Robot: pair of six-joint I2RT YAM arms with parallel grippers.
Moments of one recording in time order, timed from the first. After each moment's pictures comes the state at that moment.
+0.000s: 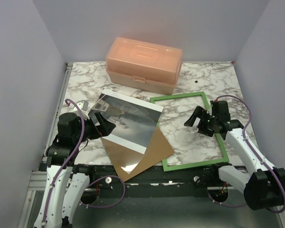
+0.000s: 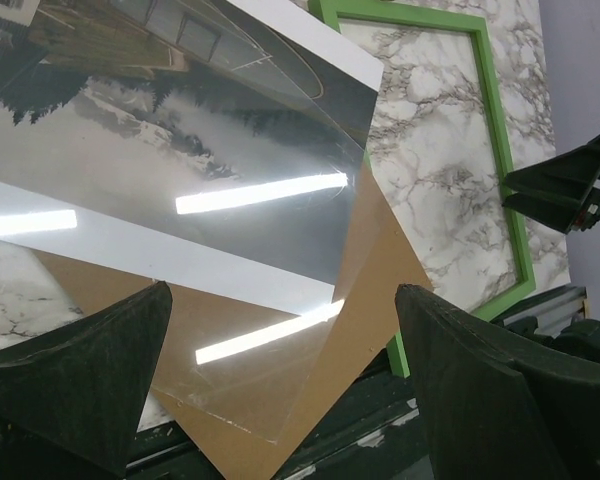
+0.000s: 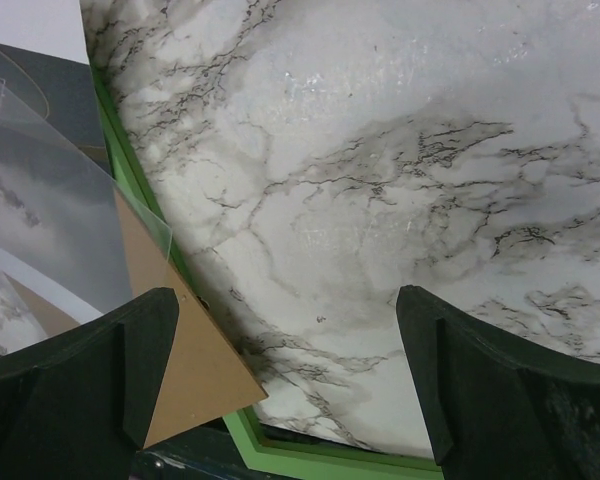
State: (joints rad) left arm -0.11 0.53 0.77 -0.76 0.39 -0.51; right arm 0.13 1.02 0.67 -0.56 -0.23 0.59
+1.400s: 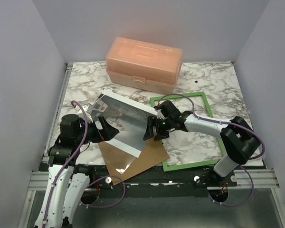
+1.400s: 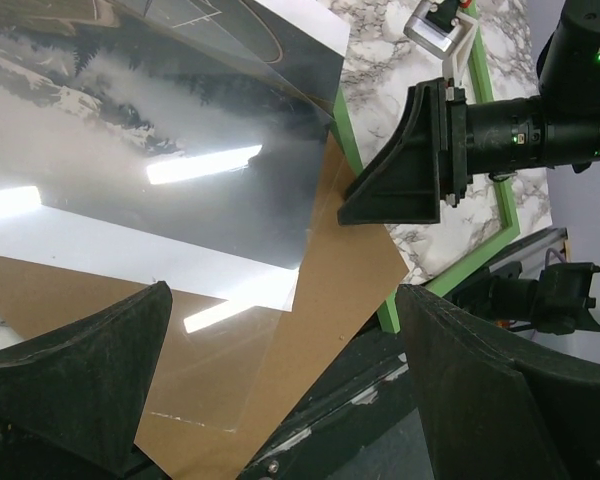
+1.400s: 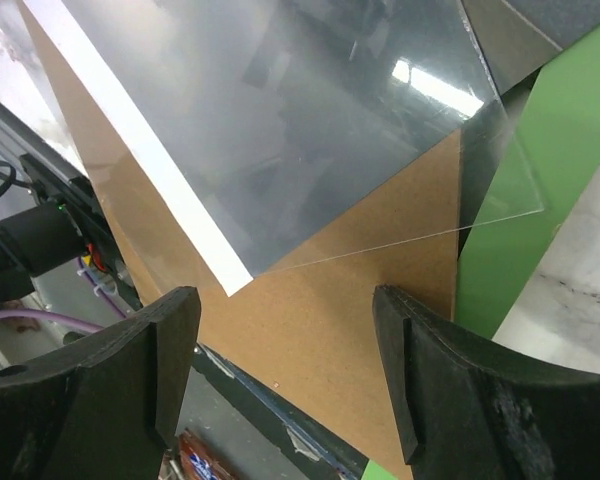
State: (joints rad) left arm -0.11 0.53 0.73 -0.77 0.51 -0.47; right arm 0.74 1.63 0.92 -0.26 -0.43 0.69
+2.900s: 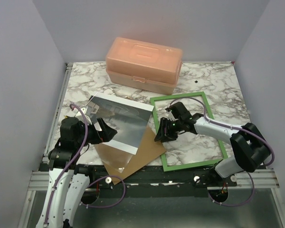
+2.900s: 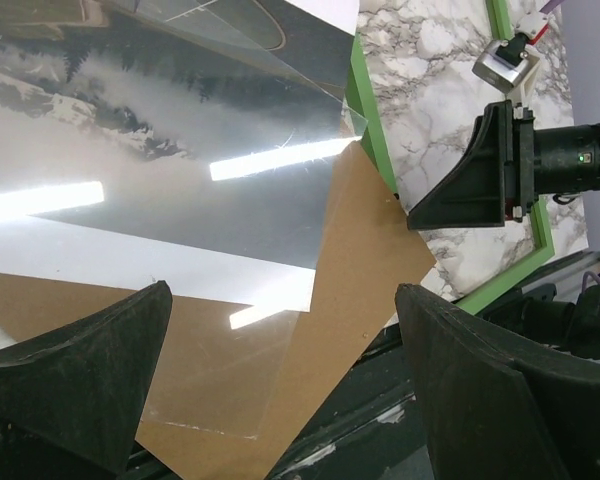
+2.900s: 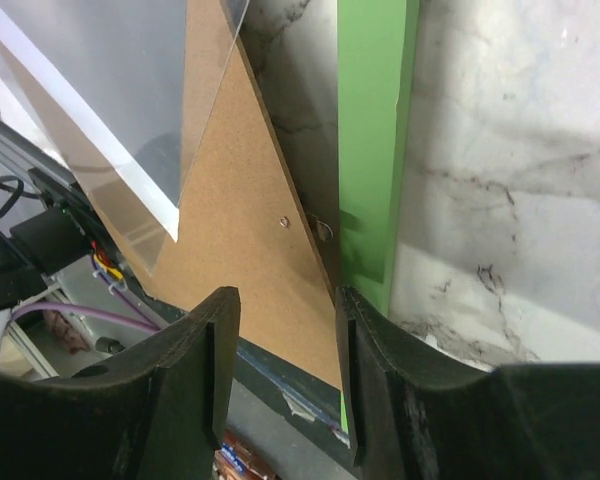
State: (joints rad) left arm -0.11 0.49 0.69 -0.77 0.44 -0.45; right arm 0.66 1.48 0.79 -0.33 -0.46 0.75
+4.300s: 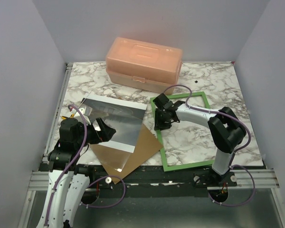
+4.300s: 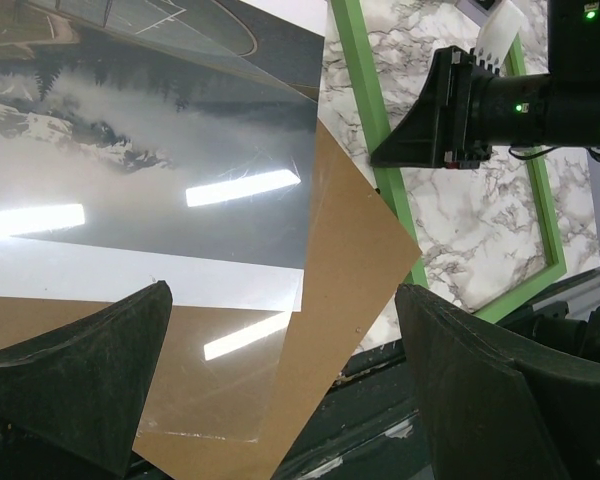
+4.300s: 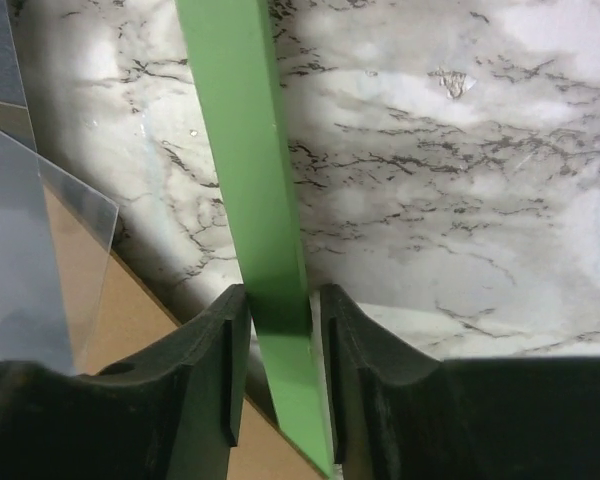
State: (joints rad) left arm -0.11 0.46 0.69 -0.76 0.39 -0.46; right arm 0.71 1.82 1.16 -0.52 0.02 0.69
